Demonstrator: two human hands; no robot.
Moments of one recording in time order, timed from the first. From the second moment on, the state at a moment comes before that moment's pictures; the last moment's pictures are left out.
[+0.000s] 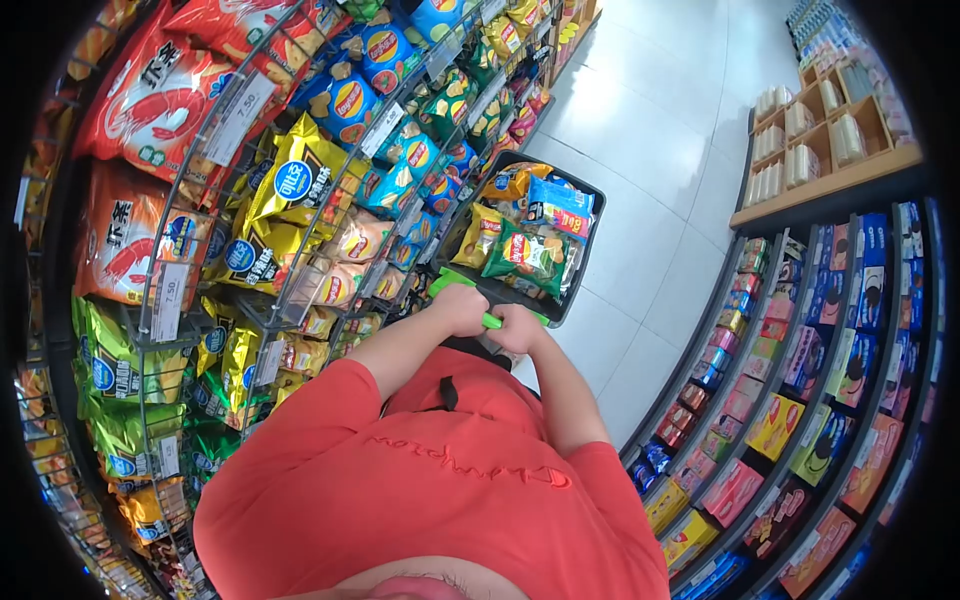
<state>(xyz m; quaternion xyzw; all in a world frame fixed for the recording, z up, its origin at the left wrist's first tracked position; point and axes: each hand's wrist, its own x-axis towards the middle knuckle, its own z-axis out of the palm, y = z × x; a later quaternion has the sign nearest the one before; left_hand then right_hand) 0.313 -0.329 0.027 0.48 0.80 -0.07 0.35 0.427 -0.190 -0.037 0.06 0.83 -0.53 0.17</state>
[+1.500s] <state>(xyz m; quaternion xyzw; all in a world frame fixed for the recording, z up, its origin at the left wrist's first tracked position) 0.071 -0.057 0.001 0.52 0.78 -0.06 0.35 0.192 0.078 -0.060 0.09 0.75 -0.62 0.22</state>
